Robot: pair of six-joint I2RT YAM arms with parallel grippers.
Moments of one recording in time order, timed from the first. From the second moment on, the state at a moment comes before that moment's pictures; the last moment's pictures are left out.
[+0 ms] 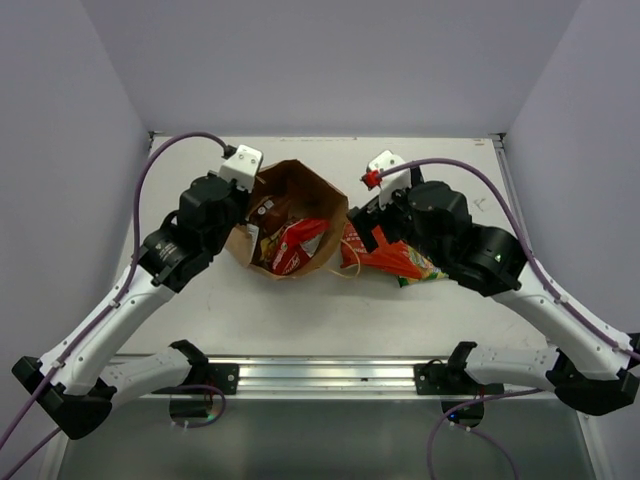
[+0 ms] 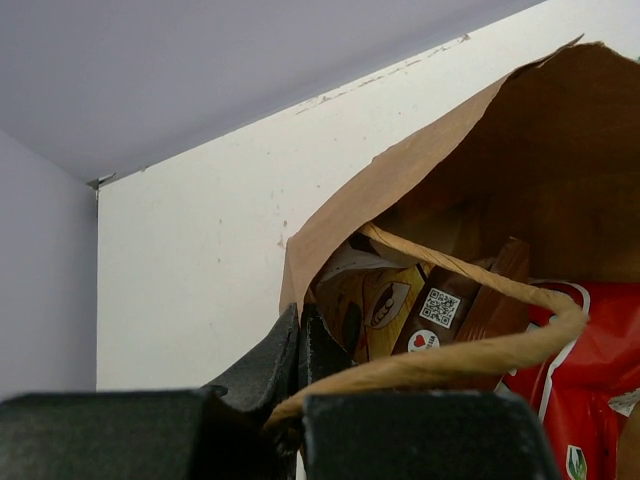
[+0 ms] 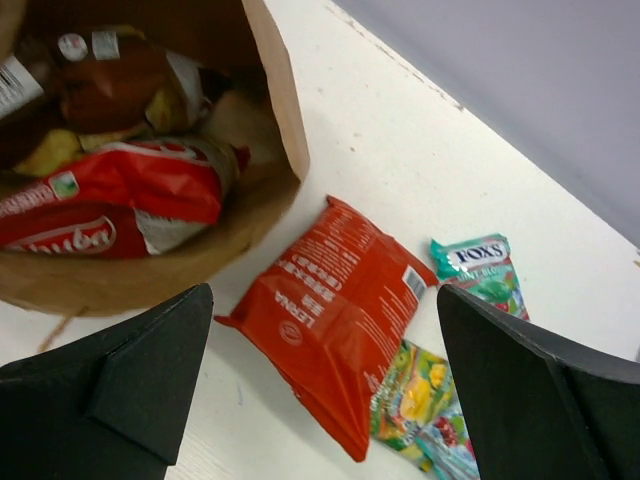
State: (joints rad) left arm -0.65 1.02 1.18 -0.48 -0.47 0.12; right arm 0.93 1.13 1.48 -0.72 0.37 -0.10
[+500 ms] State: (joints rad) left arm -0.59 1.05 1.21 -0.48 -0.44 0.14; right arm 0.93 0.94 0.89 -0.67 0.37 -0.26
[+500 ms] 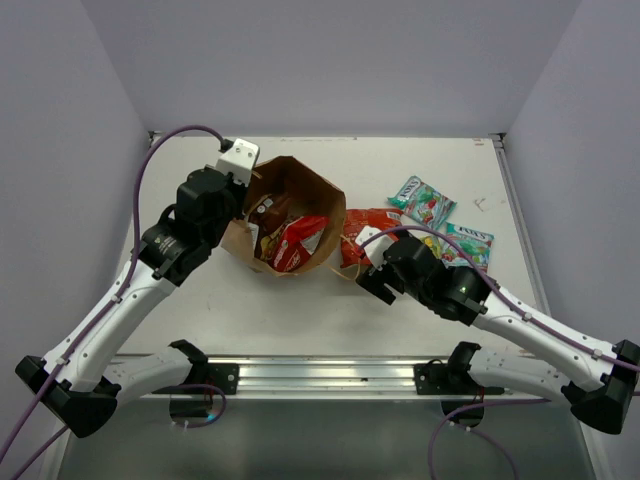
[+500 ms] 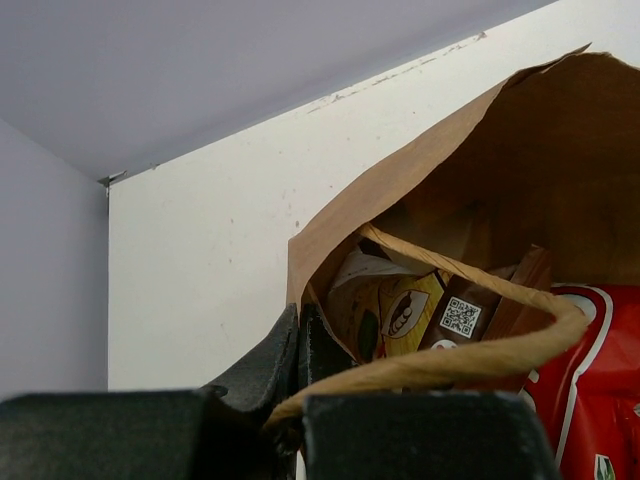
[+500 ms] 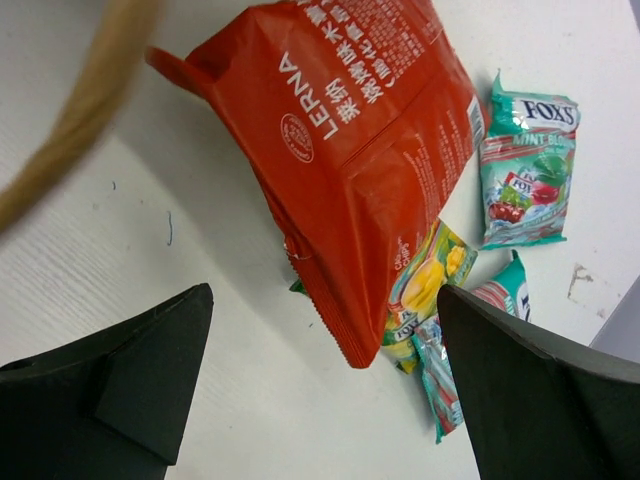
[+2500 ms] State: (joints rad) left arm -0.58 1.06 1.22 -0.49 -0.40 0.16; right arm 0.76 0.91 1.08 -0.67 0.42 -0.39
